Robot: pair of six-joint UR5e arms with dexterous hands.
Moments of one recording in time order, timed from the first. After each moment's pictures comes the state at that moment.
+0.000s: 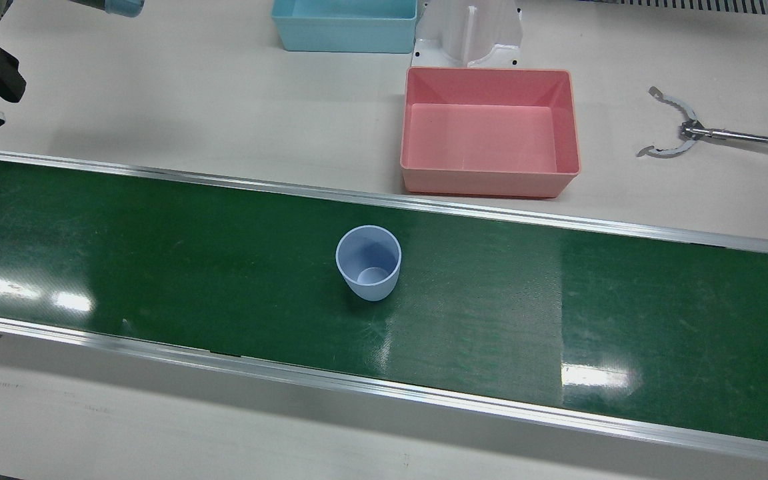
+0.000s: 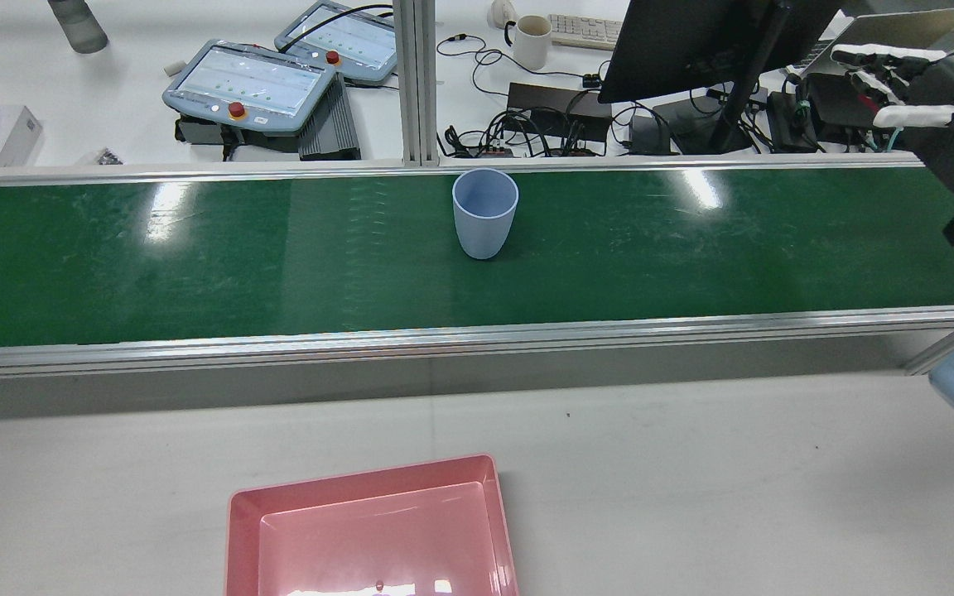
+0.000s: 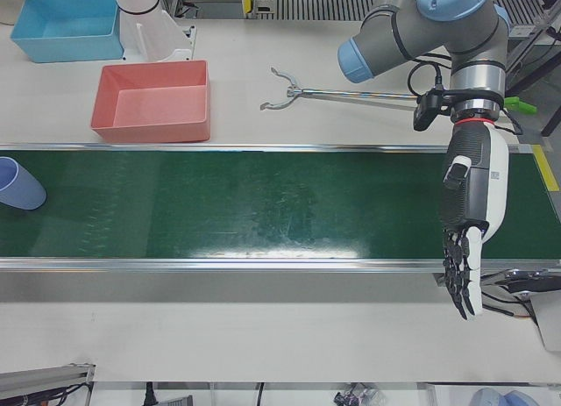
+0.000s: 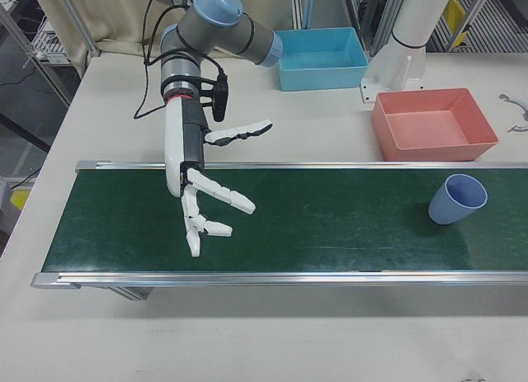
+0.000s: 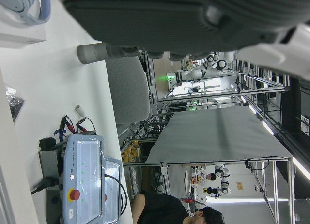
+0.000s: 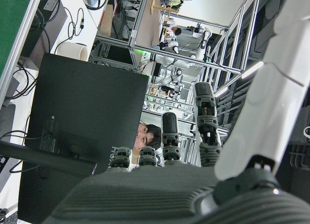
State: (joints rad) left arm -1.46 -1.87 -1.66 0.43 1.75 0.12; right arm 1.19 -1.46 1.98 -3.57 -1.32 -0.25
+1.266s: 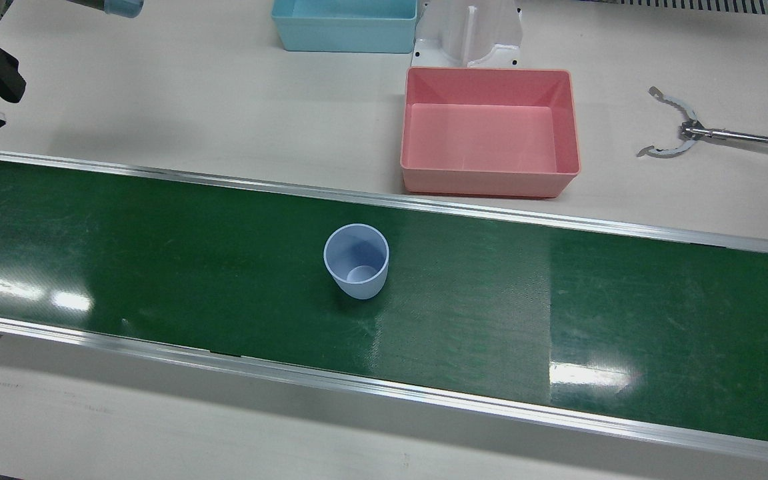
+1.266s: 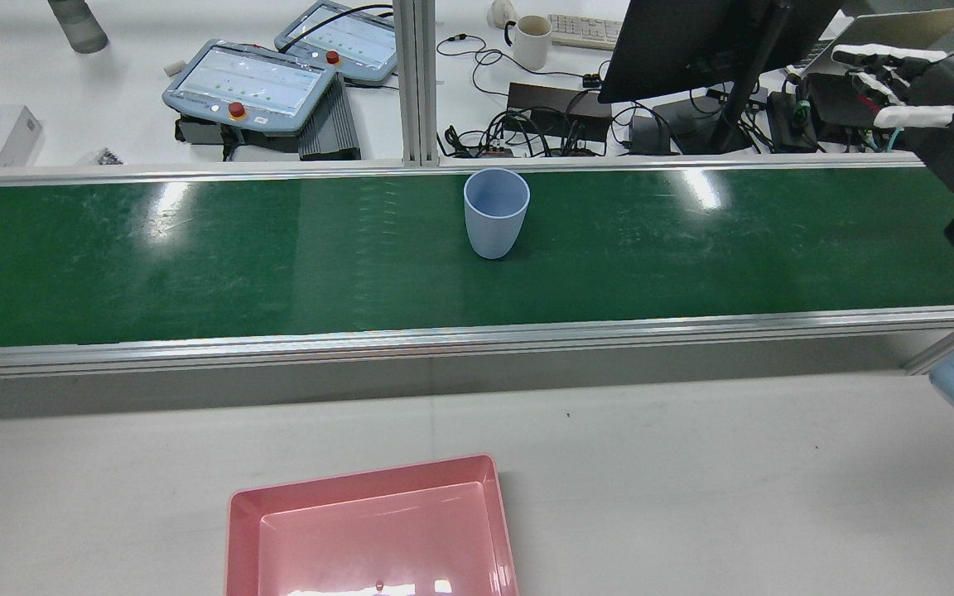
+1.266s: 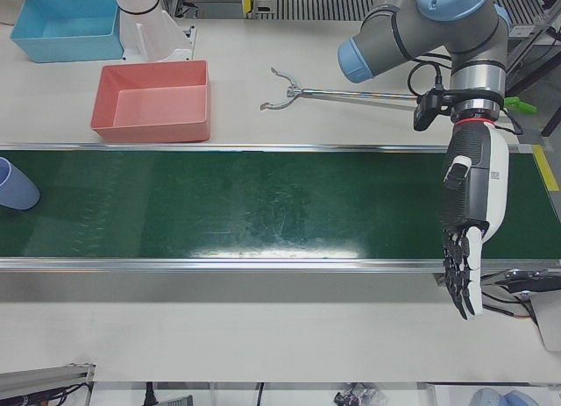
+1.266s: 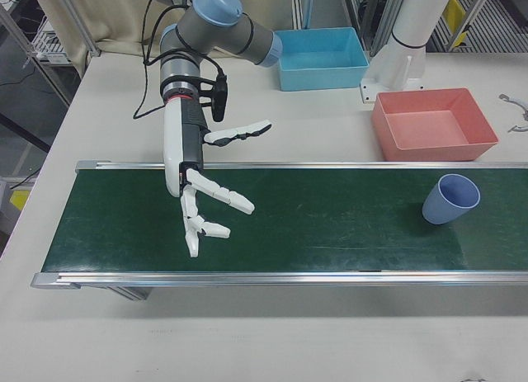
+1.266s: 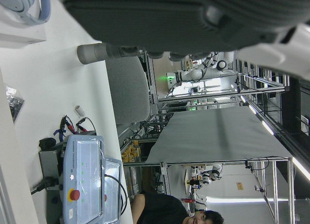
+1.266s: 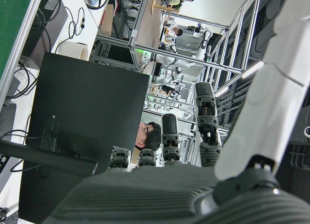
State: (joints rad) left arm -1.47 -1.87 -1.66 0.43 1.75 0.12; right arm 1.19 -1.46 1.98 -3.57 -1.32 -0.25
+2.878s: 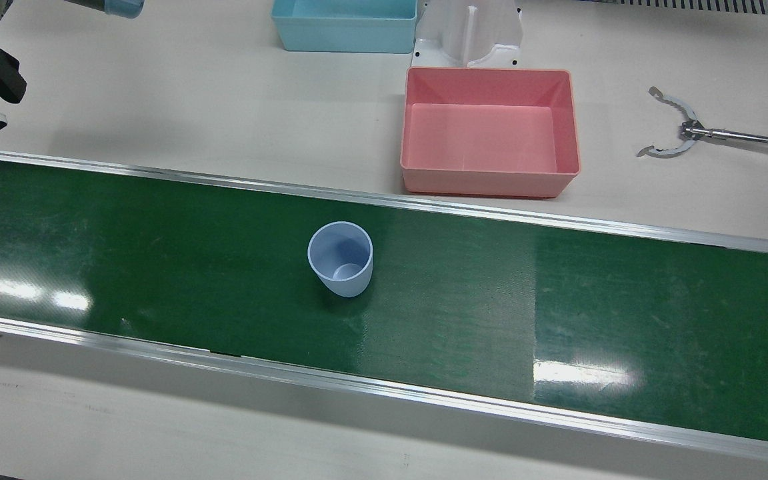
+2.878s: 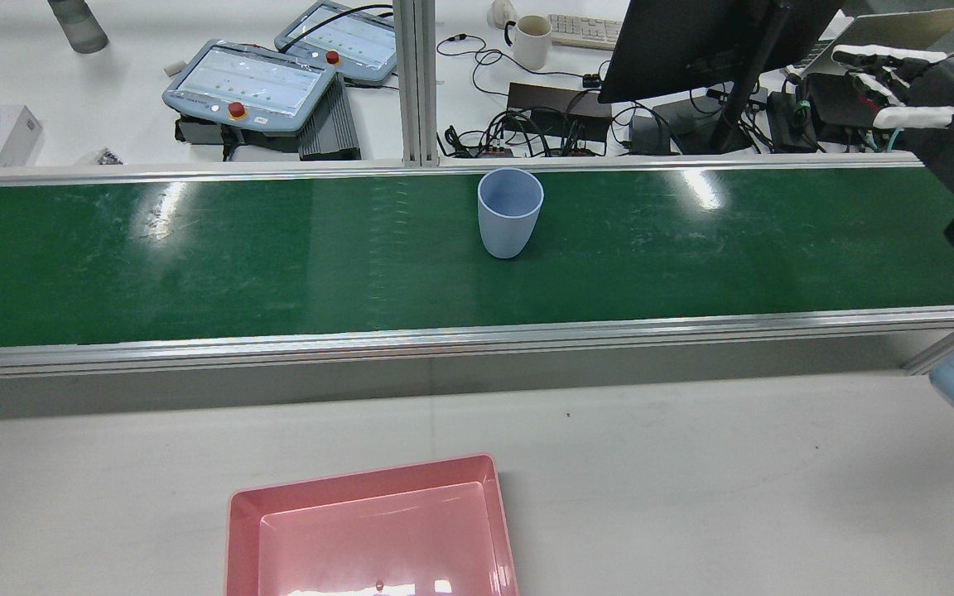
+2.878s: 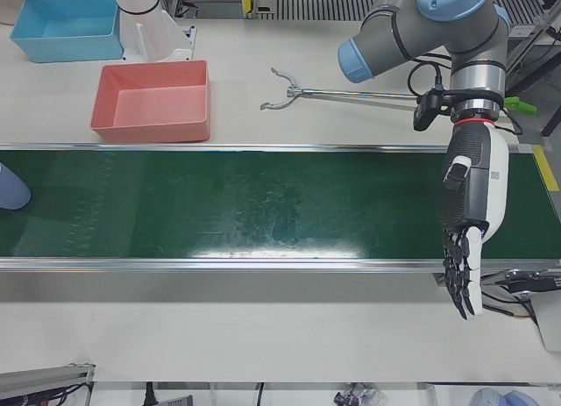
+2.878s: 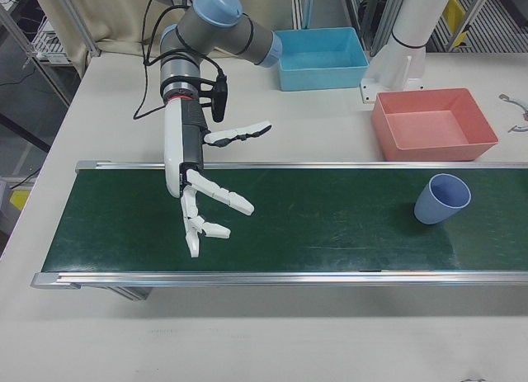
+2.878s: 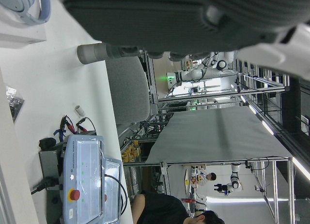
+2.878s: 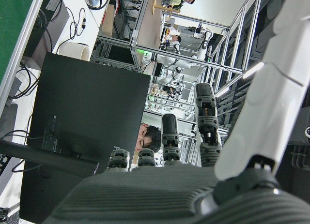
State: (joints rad) left arm -1.46 -1.87 -1.66 0.43 1.75 0.12; right arm 1.19 -1.46 1.98 -3.57 -1.32 -0.25
